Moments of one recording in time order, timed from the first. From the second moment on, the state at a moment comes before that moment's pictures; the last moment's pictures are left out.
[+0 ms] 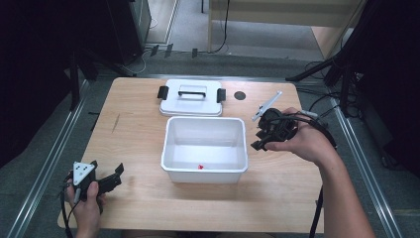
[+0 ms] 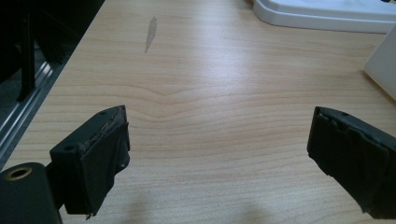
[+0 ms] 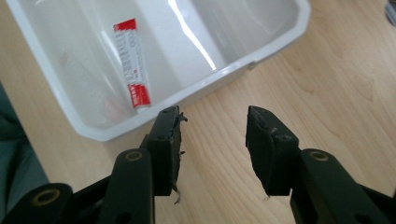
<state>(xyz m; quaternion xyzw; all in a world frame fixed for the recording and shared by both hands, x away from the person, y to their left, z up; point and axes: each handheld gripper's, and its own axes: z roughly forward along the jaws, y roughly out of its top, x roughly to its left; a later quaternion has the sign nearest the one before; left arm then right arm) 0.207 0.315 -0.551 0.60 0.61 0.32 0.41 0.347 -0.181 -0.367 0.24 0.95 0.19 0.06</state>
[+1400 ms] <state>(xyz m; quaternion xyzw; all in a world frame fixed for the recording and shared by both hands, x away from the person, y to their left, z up) 0.207 0.314 -0.551 0.60 0.61 0.33 0.41 0.292 -0.307 -0.466 0.50 0.73 0.37 0.28</state>
